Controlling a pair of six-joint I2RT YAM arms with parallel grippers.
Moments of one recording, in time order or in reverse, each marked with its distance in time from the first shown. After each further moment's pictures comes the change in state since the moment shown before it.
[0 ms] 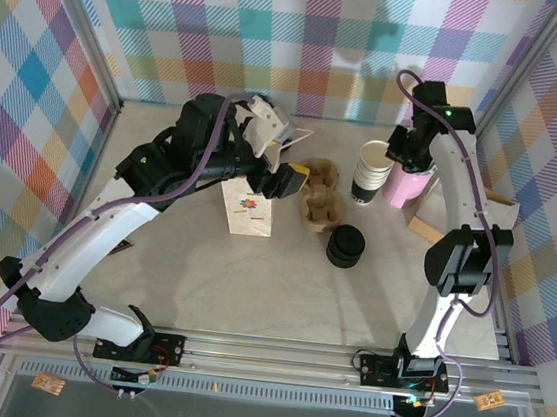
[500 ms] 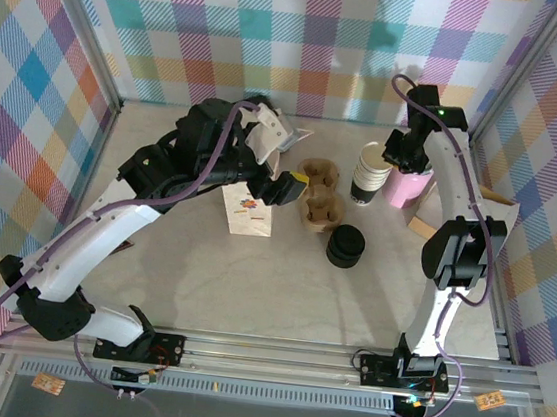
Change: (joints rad) left arm -0.028 0.007 0.006 -0.053 -0.035 0.046; right arm 0.000 0.045 0.010 -0.008 0.015 0.011
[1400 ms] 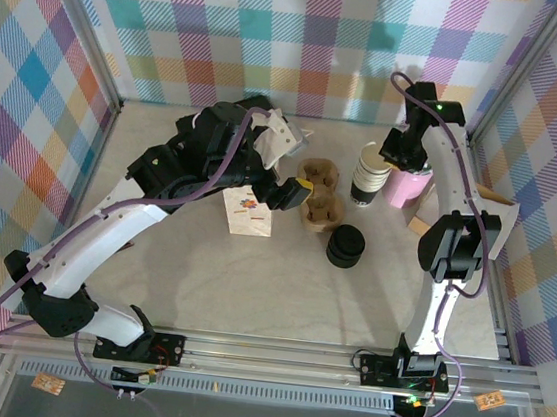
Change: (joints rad) left arm -0.026 0.023 0.008 -0.019 -0.026 0.032; right arm 0.000 0.072 0.105 -0.081 -0.011 -0.008
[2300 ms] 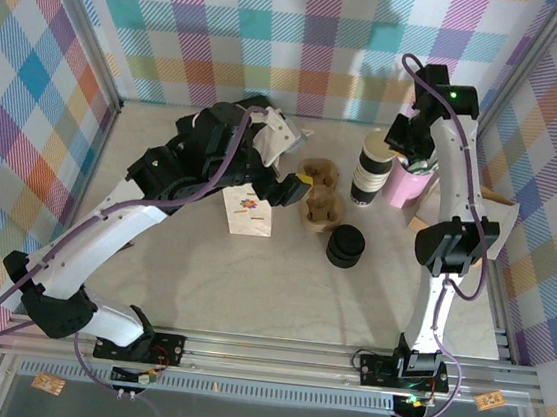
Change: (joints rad) left arm -0.001 -0.010 -0.018 0.044 -0.061 -0.016; right arm 0.000 0.063 0.323 -0.213 -0.024 -0.029
